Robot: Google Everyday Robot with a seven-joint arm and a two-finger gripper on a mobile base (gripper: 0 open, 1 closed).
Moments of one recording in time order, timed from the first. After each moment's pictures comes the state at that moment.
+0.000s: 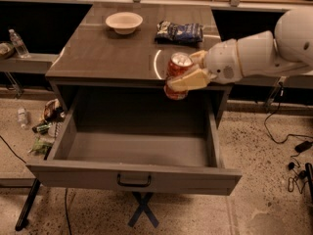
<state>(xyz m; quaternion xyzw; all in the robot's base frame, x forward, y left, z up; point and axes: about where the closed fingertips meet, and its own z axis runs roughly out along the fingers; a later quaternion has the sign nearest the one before) 0.570 -0.064 0.903 -0.53 0.67 0.30 0.43</state>
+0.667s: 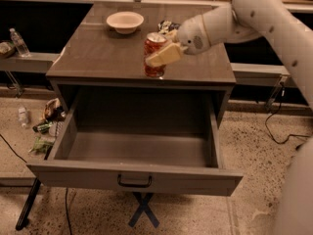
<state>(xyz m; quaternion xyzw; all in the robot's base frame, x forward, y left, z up) 0.655 -0.010 0.913 -0.56 0.65 0.34 0.39</state>
